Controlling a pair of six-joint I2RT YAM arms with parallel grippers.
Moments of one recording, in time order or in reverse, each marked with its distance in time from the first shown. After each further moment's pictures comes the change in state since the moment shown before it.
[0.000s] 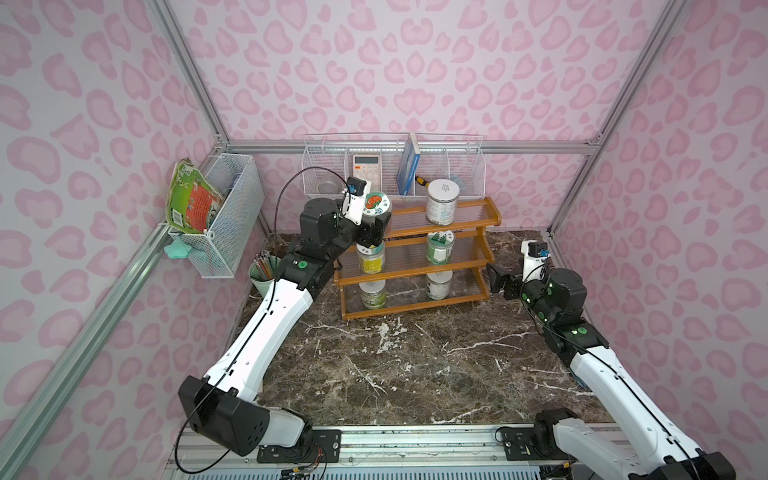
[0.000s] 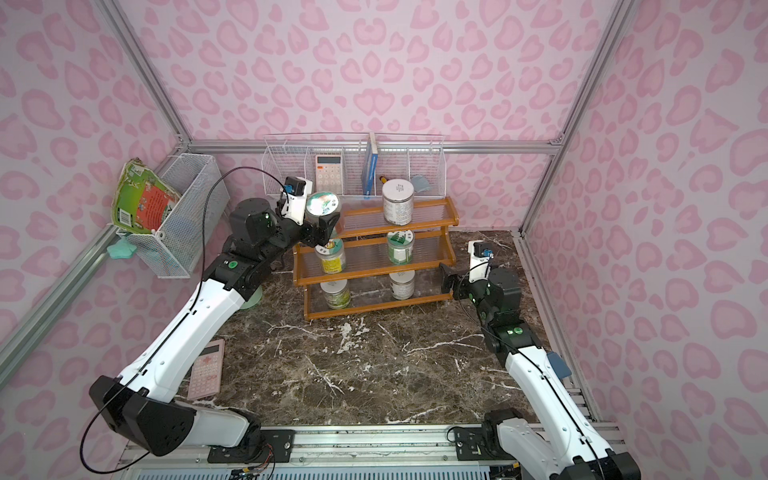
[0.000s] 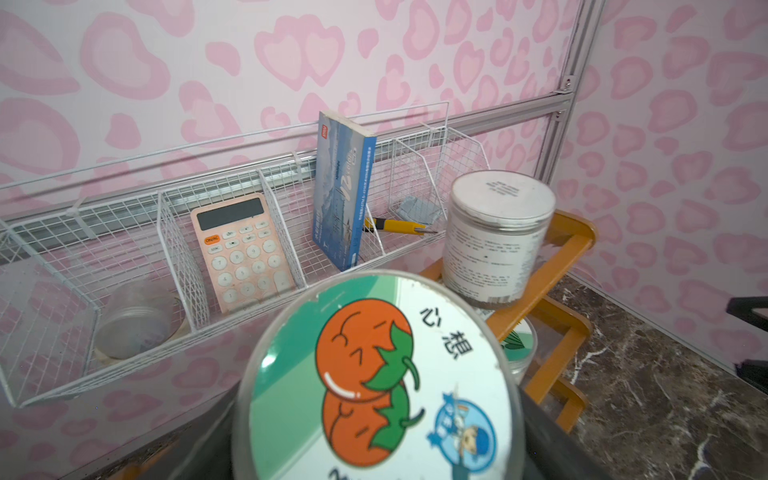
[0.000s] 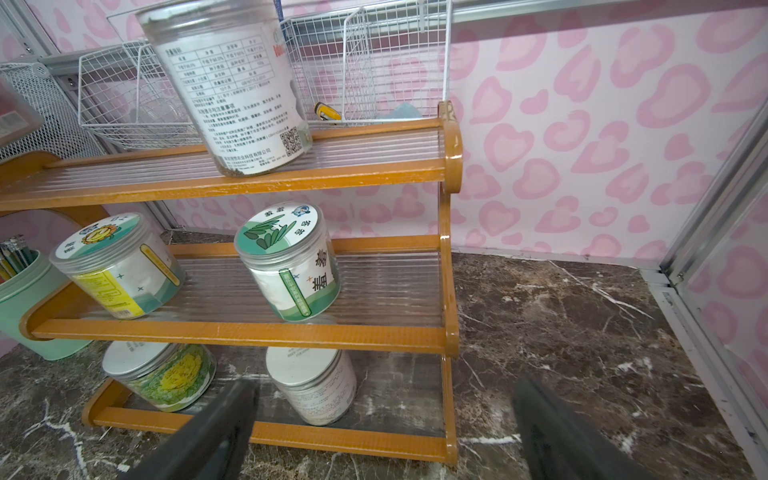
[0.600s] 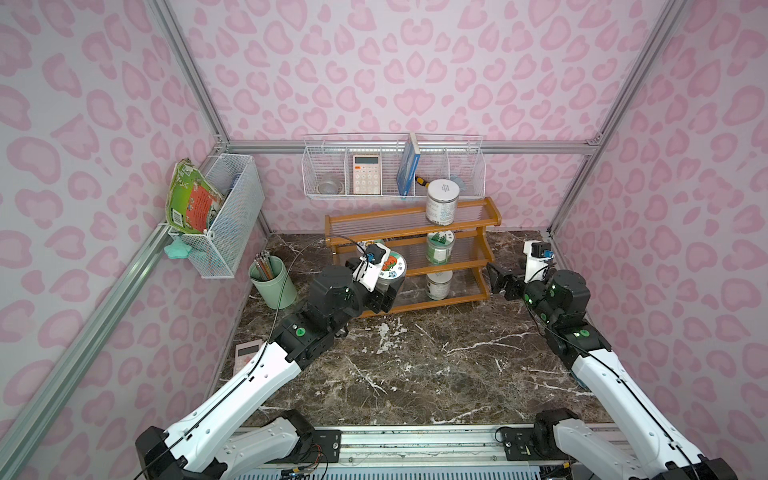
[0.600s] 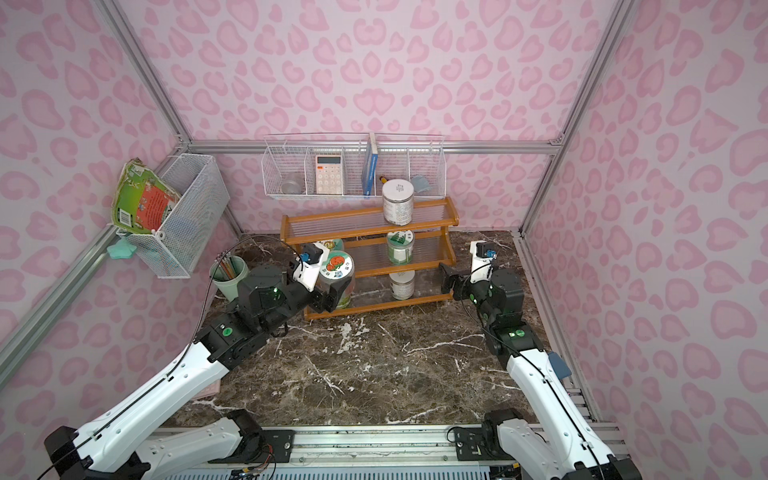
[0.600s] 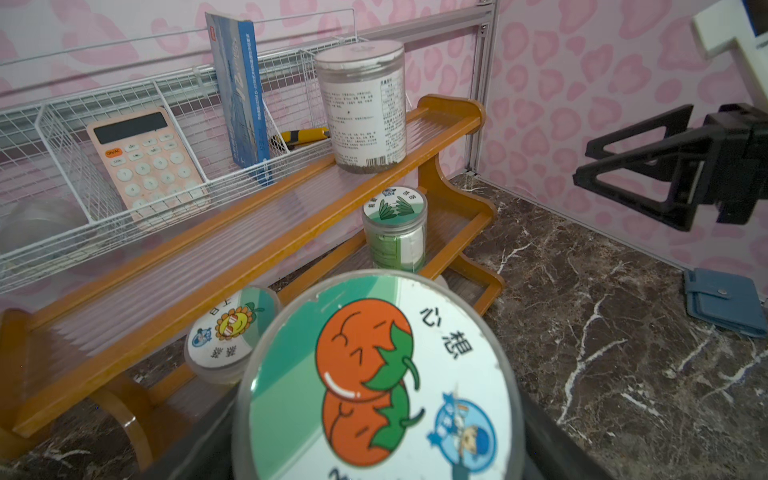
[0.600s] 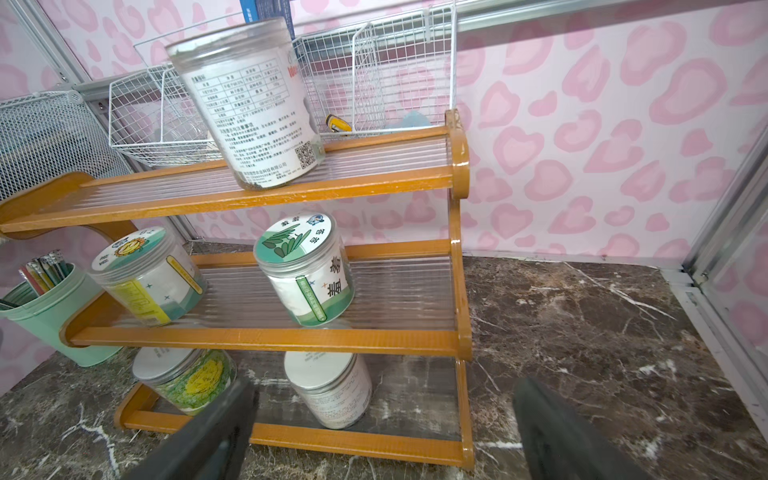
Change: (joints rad) left arm -0.292 -0.352 -0.467 -0.008 -0.241 0.002; right arm 0.000 -0.027 -0.006 0.006 -0.032 0.041
